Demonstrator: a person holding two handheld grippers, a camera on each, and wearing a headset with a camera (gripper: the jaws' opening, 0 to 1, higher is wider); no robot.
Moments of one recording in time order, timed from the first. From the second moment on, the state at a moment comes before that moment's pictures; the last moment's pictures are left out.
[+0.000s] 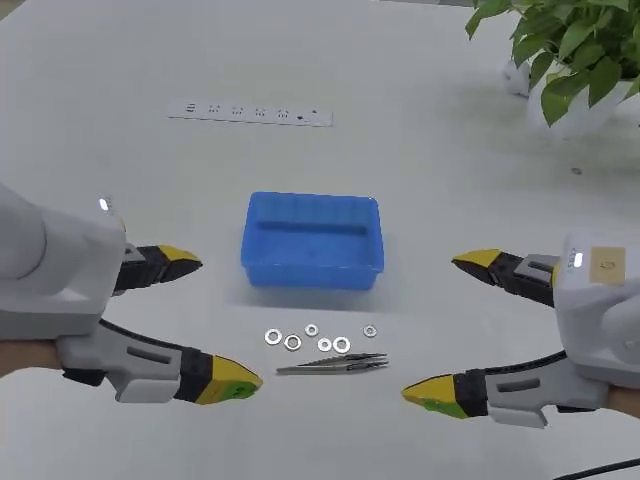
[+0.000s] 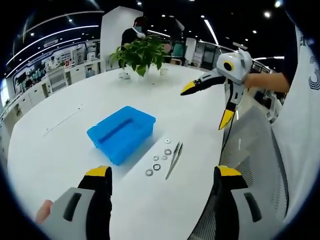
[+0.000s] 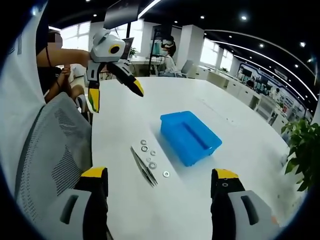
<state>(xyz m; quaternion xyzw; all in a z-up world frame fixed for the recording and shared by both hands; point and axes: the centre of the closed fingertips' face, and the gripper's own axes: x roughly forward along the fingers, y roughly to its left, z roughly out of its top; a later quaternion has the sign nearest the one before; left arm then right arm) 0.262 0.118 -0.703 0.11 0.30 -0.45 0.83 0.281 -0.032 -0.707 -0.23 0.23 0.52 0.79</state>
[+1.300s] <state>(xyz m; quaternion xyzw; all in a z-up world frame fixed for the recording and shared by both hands) 0.261 0.067 -0.796 0.13 0.37 -0.51 0.76 0.271 0.023 -0.814 -0.32 0.33 0.63 0.63</state>
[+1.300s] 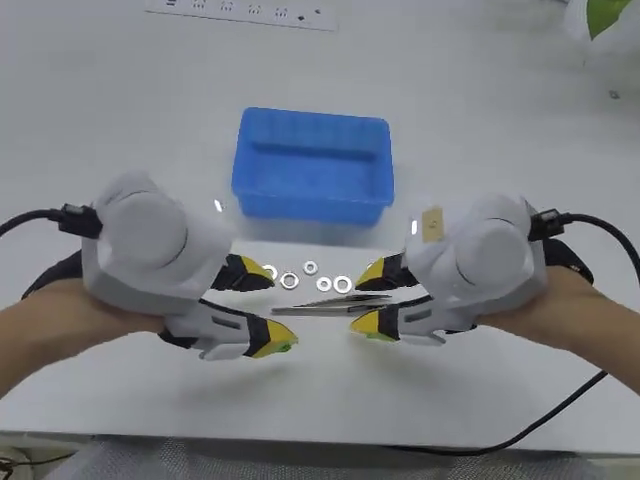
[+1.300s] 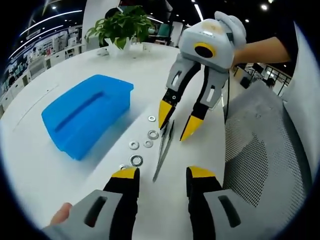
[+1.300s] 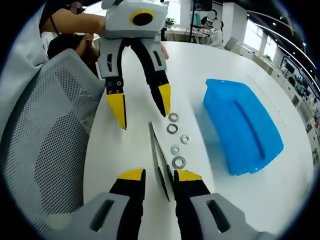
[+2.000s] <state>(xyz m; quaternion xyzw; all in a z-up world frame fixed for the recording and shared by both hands) 0.263 0.060 -0.810 0.20 0.38 -0.54 0.73 0.272 0.024 -0.818 -0.38 0.30 0.65 0.59</state>
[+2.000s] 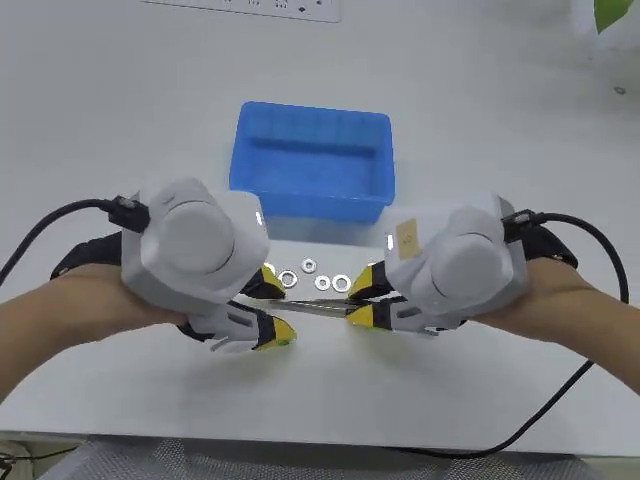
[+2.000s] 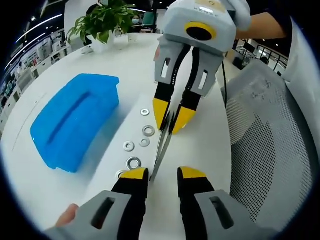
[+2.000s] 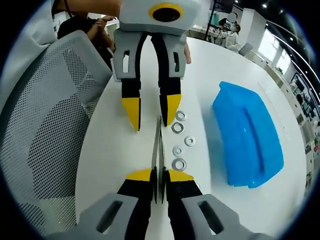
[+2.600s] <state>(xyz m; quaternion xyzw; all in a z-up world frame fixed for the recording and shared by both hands) 0.270 0.064 -0.812 0.21 0.37 -0.54 0.72 0.274 0.027 -0.809 -0.35 0.27 0.64 0.63</state>
